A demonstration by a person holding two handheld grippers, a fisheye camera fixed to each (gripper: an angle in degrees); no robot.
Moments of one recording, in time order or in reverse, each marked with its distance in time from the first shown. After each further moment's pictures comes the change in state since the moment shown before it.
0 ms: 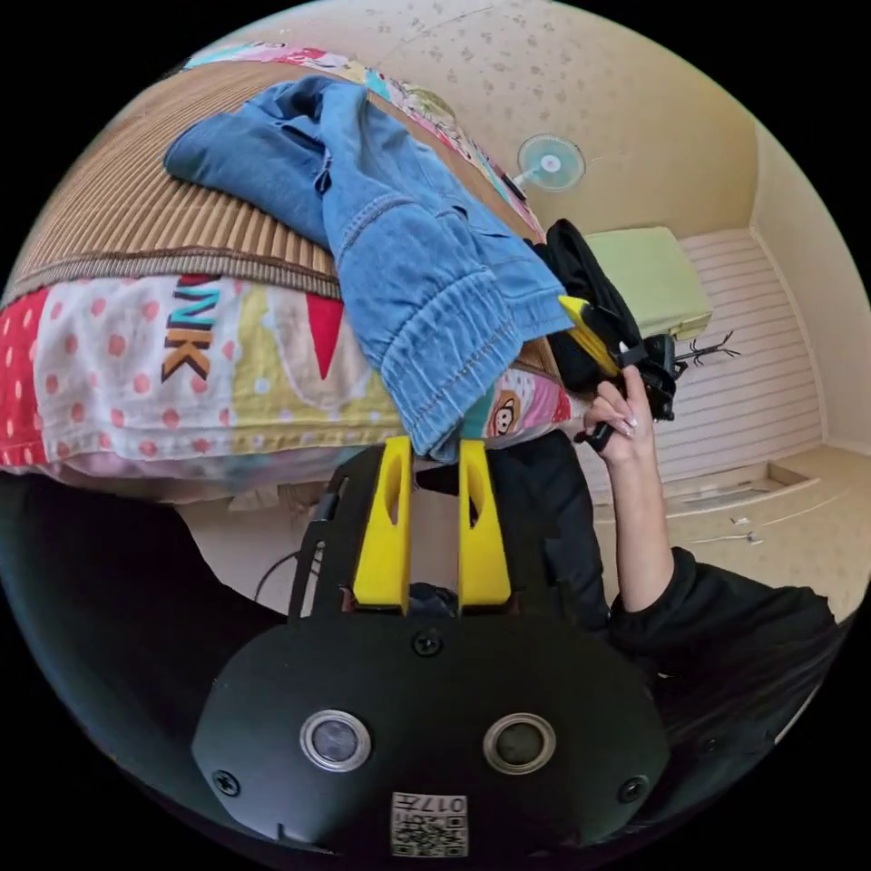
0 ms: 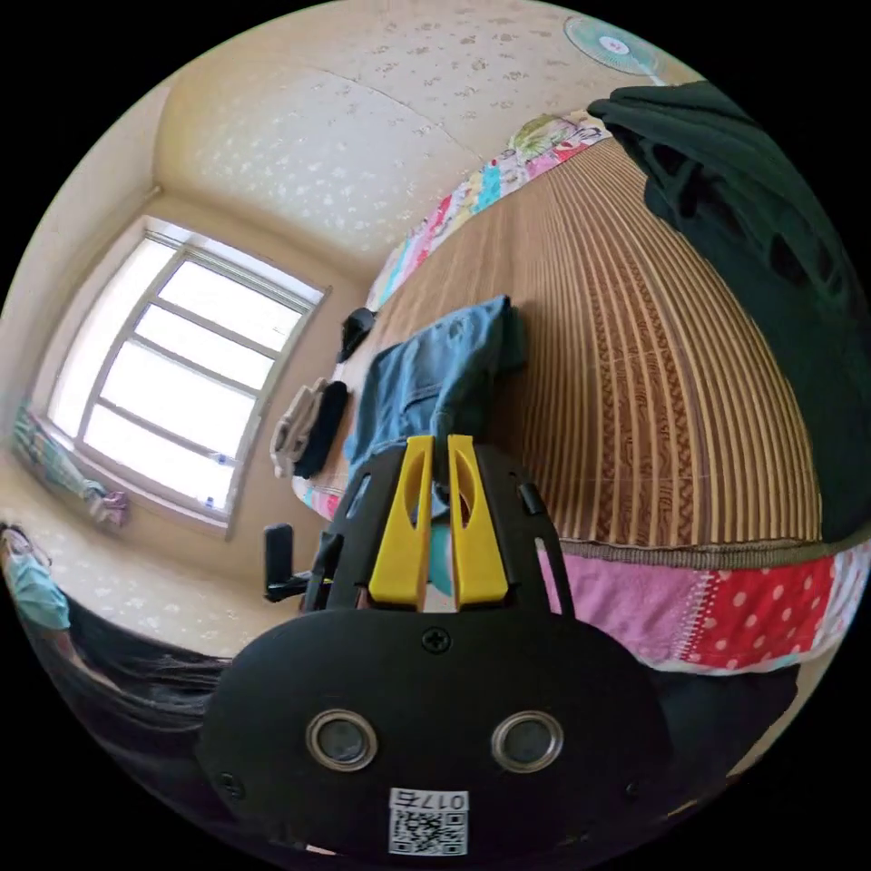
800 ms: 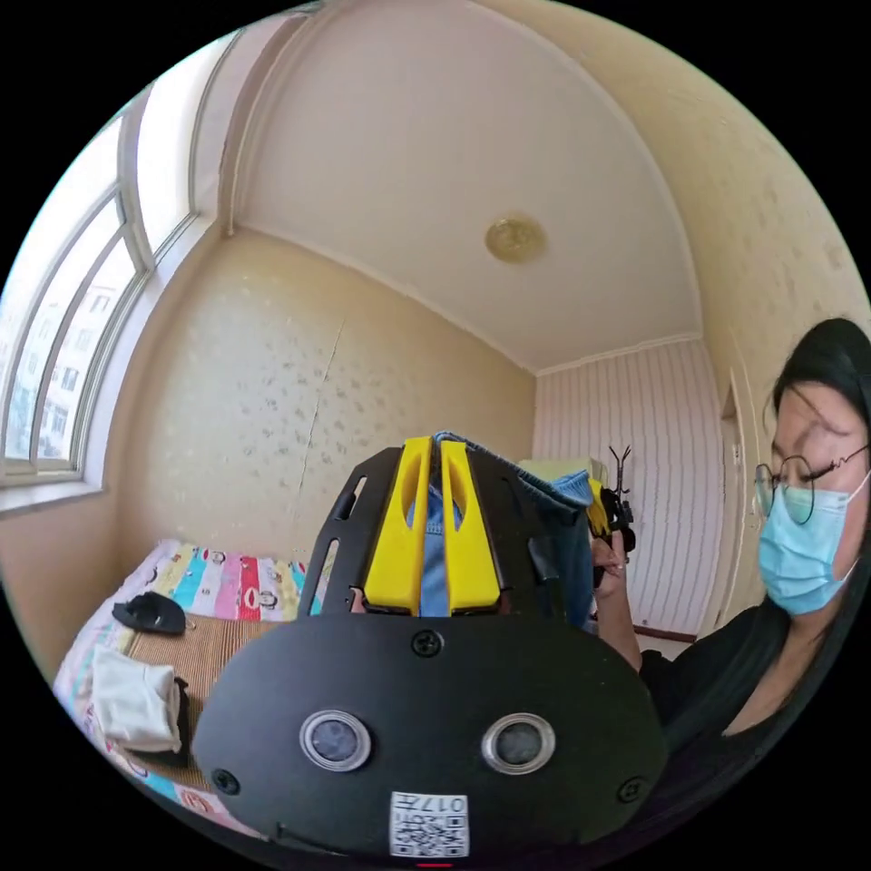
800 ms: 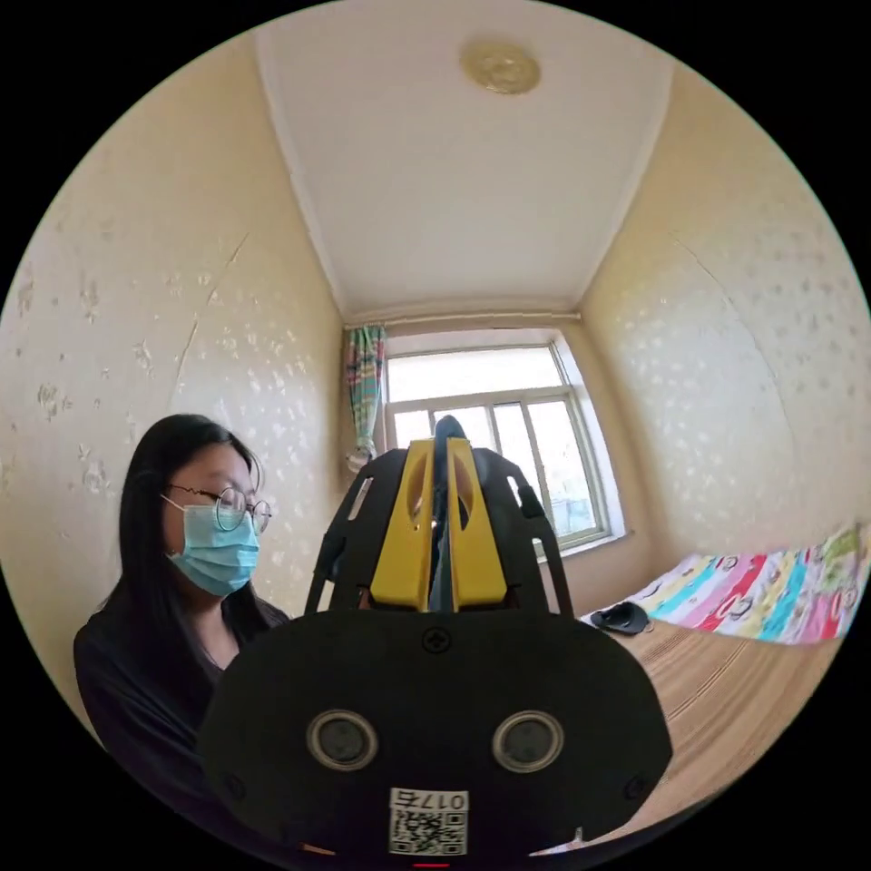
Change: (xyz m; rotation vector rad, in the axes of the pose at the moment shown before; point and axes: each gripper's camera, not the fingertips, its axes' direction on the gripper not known) left arm 0.403 0.127 -0.475 1.151 -0.113 0.876; right arm -0.417 0.038 -0.350 0.478 -0.586 -1.009
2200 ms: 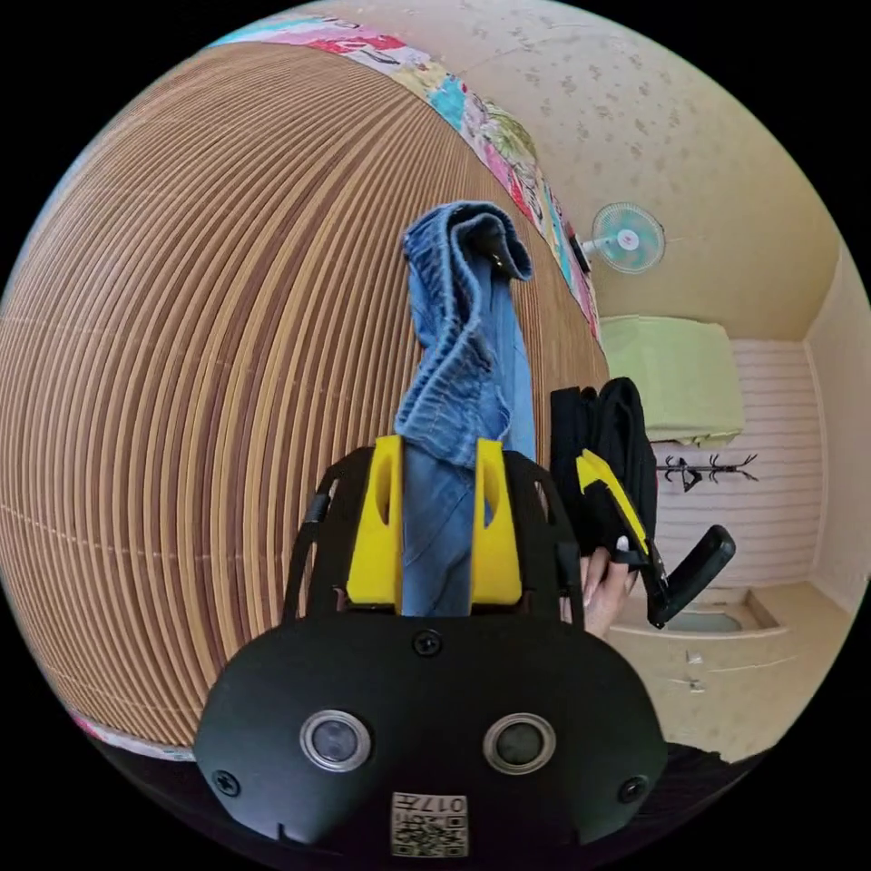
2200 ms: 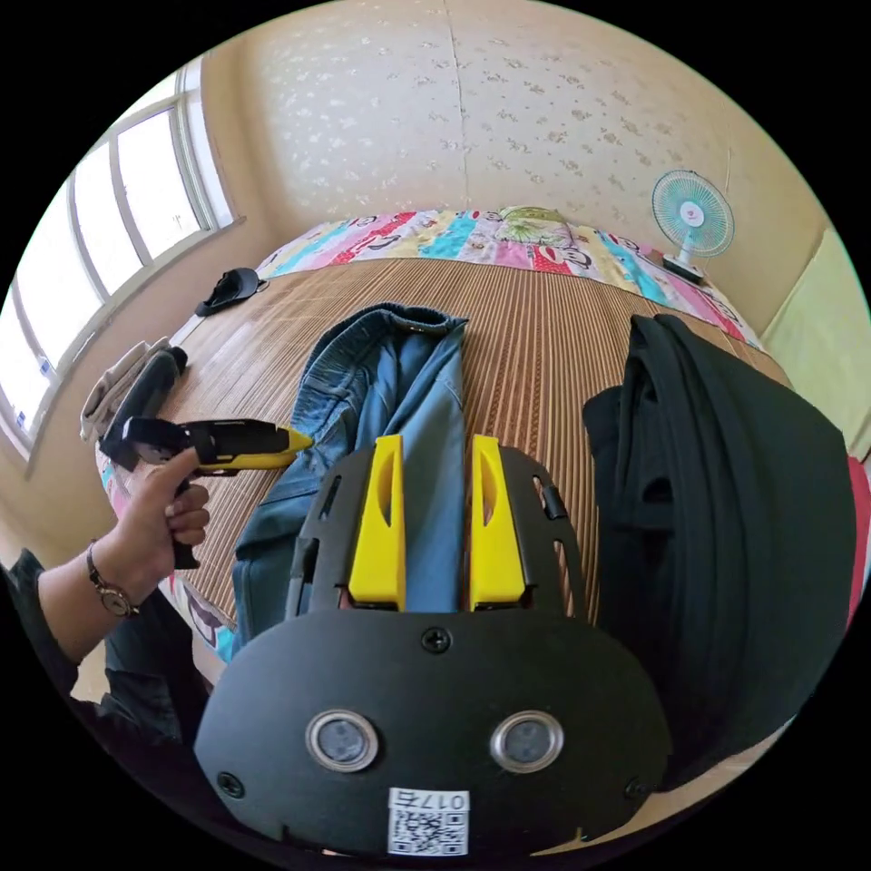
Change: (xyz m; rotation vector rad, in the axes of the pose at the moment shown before) left arm -0.269 0.652 0.497 -1.171 -0.101 -1.122; right arm 0.396 0.446 0.100 -0.952 1.095 0.466
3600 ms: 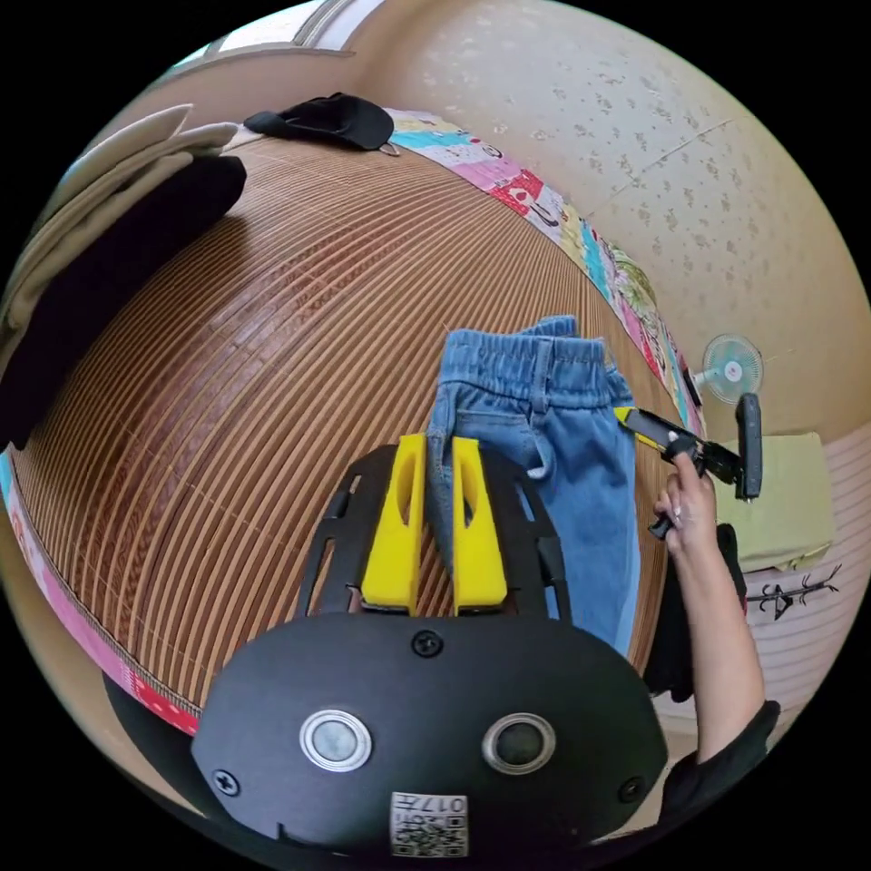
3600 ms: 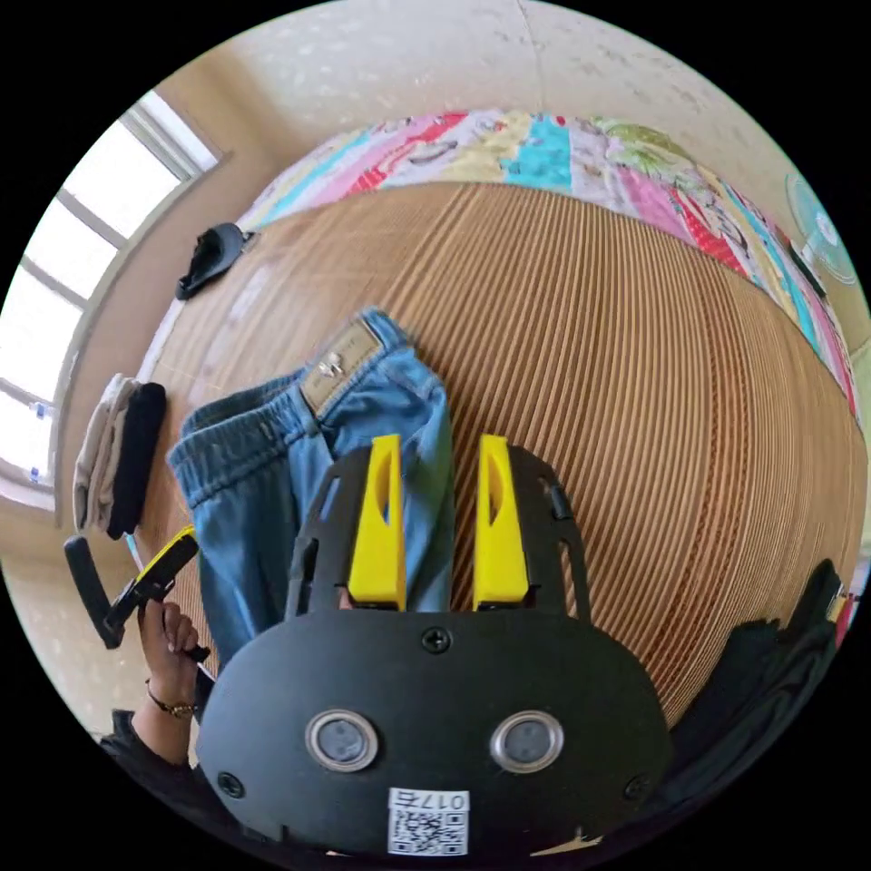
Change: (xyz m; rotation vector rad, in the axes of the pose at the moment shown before) left arm -0.062 0.095 -0.189 0.377 -0.404 -0.012; right arm -0.125 -0.162 0.154 -0.282 -0.112 0.035
